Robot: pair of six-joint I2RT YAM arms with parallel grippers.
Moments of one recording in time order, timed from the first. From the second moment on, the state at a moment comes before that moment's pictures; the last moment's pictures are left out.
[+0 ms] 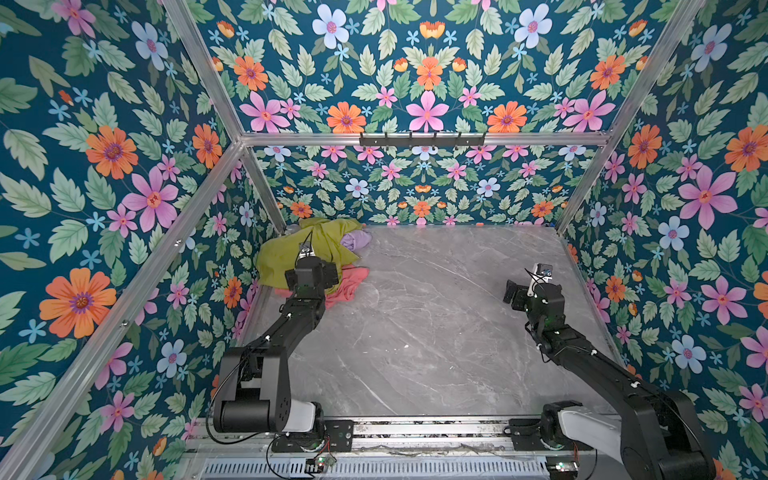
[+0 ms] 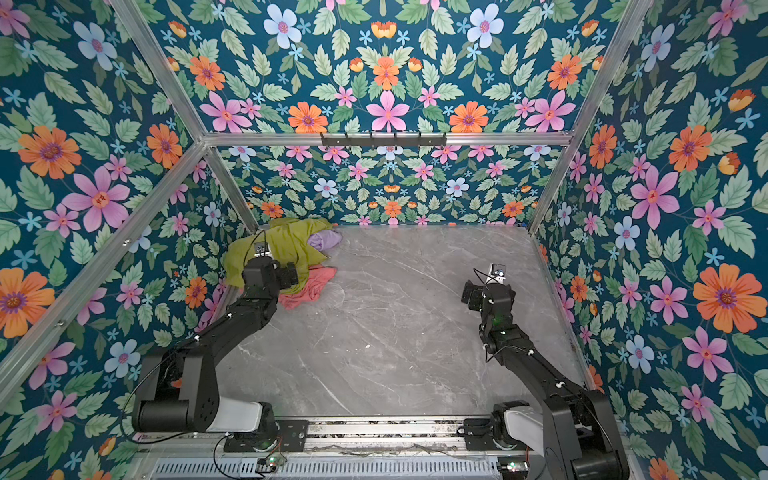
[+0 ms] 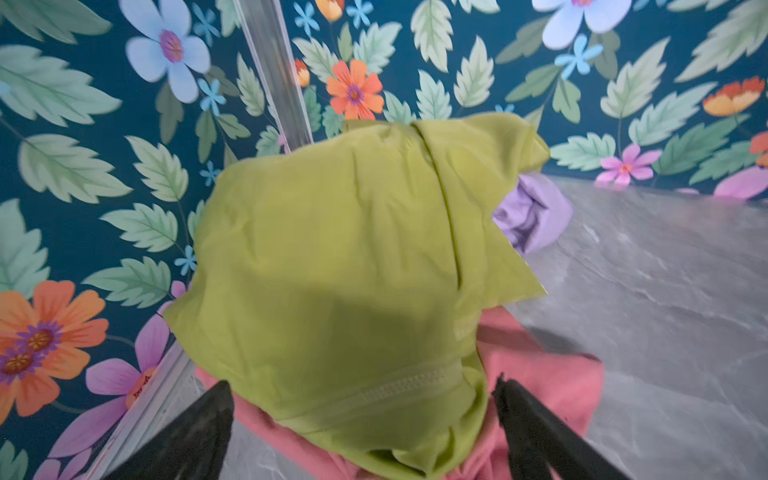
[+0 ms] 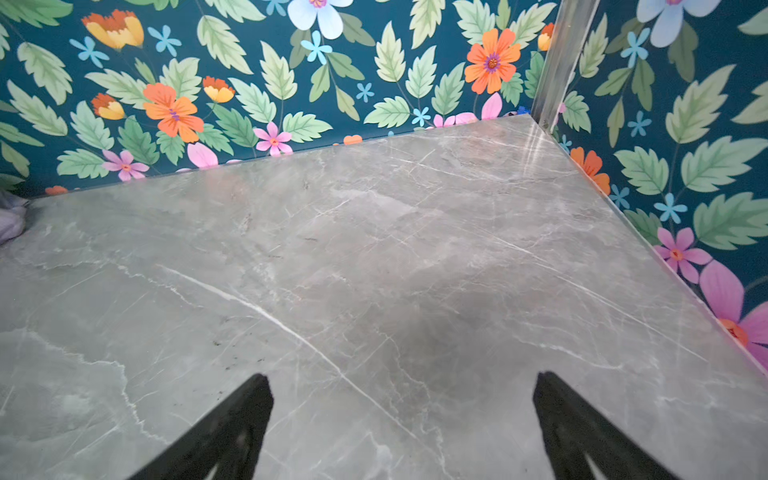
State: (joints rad) left arm -0.09 1.43 0.81 0.13 -0.32 -0.08; right arm 0.16 1.15 0.51 0.23 0.25 0.21
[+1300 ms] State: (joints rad) left arm -0.29 1.85 1.21 -0.46 -0.21 -0.11; right arm 0.65 1.60 0.84 0.10 0.19 0.36
